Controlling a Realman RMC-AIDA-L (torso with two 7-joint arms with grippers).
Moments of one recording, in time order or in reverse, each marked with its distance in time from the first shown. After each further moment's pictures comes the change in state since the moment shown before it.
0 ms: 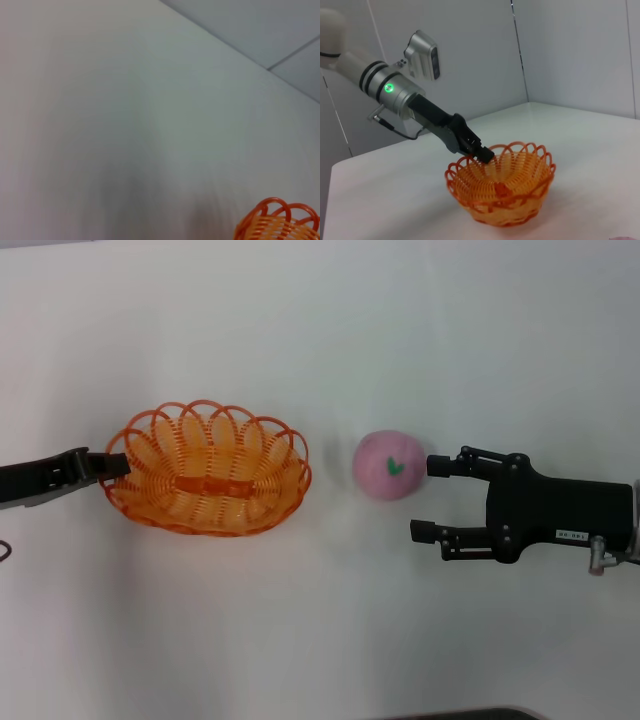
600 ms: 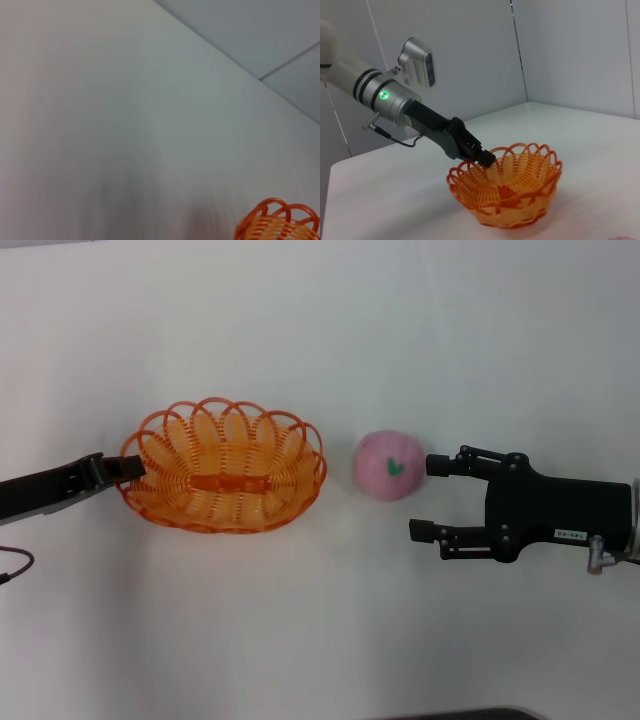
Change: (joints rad) left arm 0.085 0.000 0.127 0.010 -0.120 -0.111 0.005; right arm 0.001 0.002 0.000 0.000 0.001 0.004 0.000
